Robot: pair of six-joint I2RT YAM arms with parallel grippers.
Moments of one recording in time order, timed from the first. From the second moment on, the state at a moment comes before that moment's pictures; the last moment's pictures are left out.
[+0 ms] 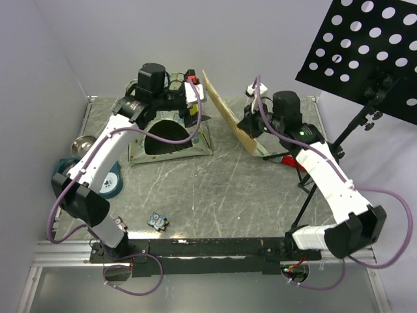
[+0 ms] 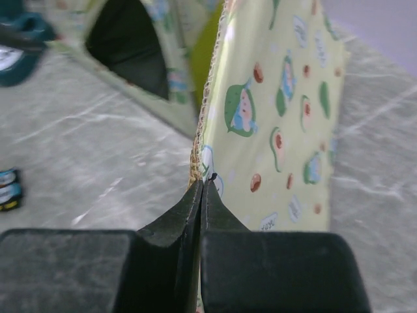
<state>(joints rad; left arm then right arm) -0.45 1.63 1.81 -0.52 0.75 0.78 0.36 1.32 1.37 -0.50 -0.35 -0.15</state>
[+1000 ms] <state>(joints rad) 0.10 0.98 0.78 -0.40 0.76 -0.51 0.39 1.23 1.05 -0.44 -0.51 0.04</state>
